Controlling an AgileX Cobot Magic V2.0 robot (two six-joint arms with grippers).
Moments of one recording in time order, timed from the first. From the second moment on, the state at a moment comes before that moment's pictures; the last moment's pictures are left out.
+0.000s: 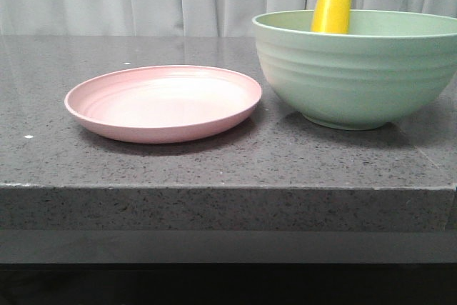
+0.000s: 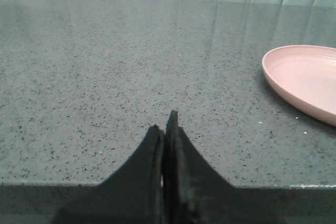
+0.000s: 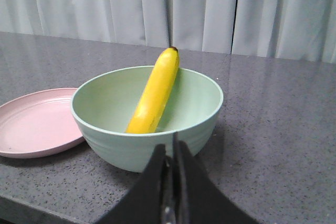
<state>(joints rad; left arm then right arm) -0.06 -0.01 -0.07 -0.08 0.33 0.03 0.20 0.06 -0.34 0.23 0.39 -0.16</state>
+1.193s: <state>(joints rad) -0.06 -0.01 0.01 -0.08 0.16 0.03 0.20 0.06 -0.34 0.23 0.39 -0.16</state>
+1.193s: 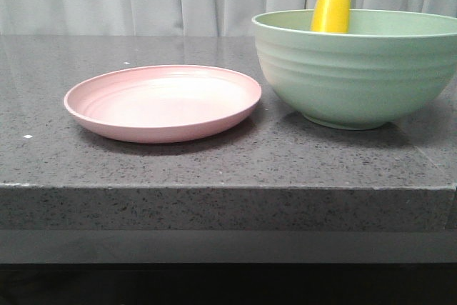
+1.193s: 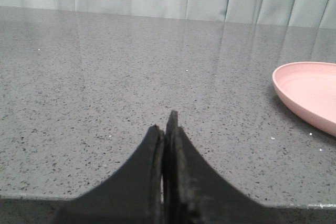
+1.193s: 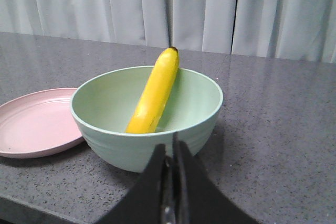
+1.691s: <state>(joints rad) -0.06 -0.01 0.01 -0.08 0.16 0.03 0.09 0.05 -0.11 0.12 0.11 -0.02</state>
